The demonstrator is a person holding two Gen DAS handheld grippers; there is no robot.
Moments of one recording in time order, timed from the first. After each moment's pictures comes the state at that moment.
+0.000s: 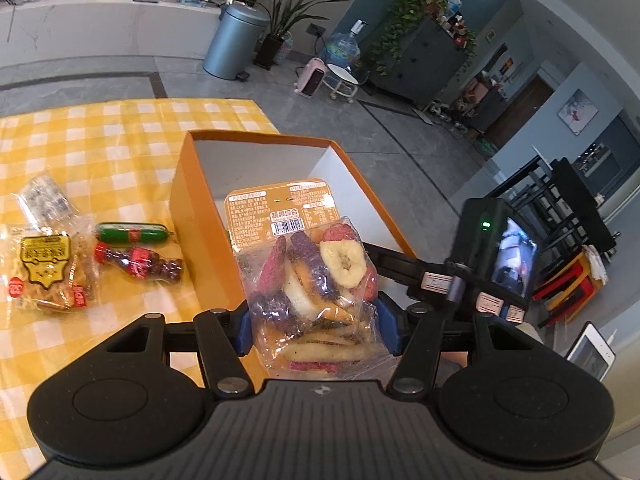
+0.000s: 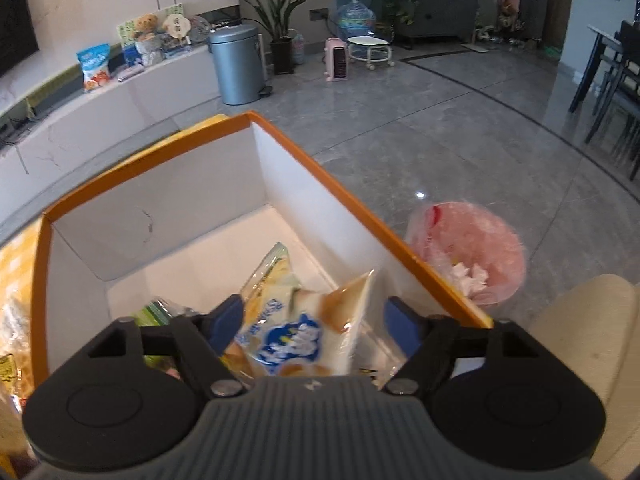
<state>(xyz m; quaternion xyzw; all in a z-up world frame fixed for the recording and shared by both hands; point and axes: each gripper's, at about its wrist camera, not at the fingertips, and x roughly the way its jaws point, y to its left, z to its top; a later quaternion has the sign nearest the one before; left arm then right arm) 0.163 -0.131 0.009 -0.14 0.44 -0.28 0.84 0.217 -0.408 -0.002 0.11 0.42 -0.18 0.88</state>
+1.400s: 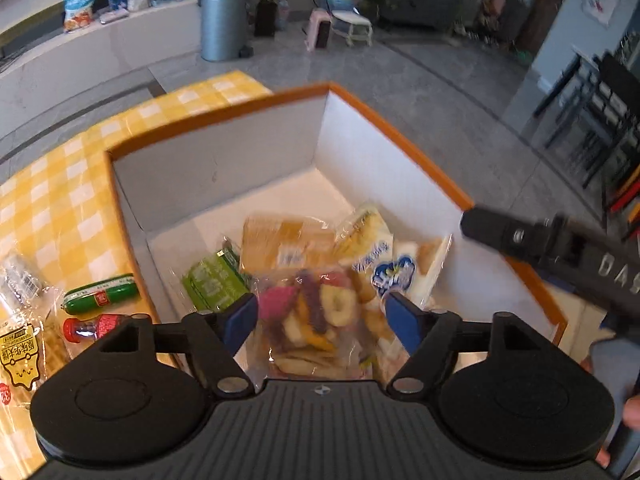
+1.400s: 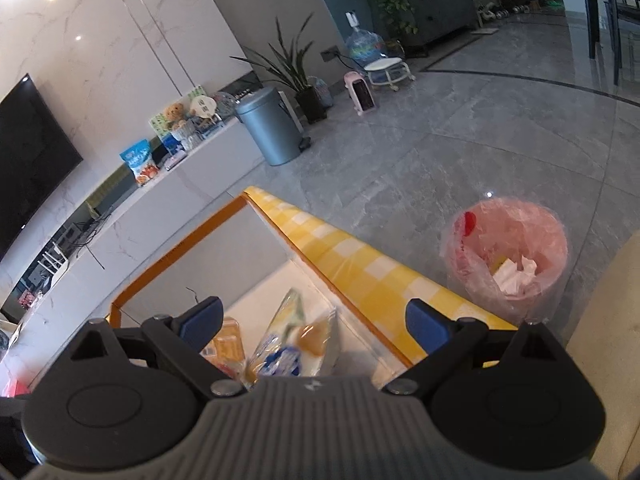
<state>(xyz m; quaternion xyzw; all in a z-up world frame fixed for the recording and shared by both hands) 0.208 -0.231 -0.030 0.03 0.47 -0.24 0.85 0.157 -0.479 0.016 0.27 0.32 -0.11 0.90</state>
